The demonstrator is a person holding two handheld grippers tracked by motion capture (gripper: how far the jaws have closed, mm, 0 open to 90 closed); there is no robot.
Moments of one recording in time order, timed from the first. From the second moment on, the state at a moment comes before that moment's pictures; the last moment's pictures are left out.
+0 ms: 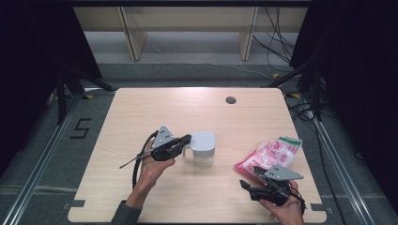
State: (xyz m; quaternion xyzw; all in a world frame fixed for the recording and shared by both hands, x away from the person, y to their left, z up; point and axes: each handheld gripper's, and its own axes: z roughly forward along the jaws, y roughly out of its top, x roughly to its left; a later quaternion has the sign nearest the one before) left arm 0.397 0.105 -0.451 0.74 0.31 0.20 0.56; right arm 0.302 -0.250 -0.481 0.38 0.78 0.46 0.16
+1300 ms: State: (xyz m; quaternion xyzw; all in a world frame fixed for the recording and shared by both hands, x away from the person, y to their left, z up) left arm 0.399 0.112 -0.454 0.74 0.32 0.20 0.56; right arm 0.376 -0.178 -0.445 0.28 0.81 0.48 0.18
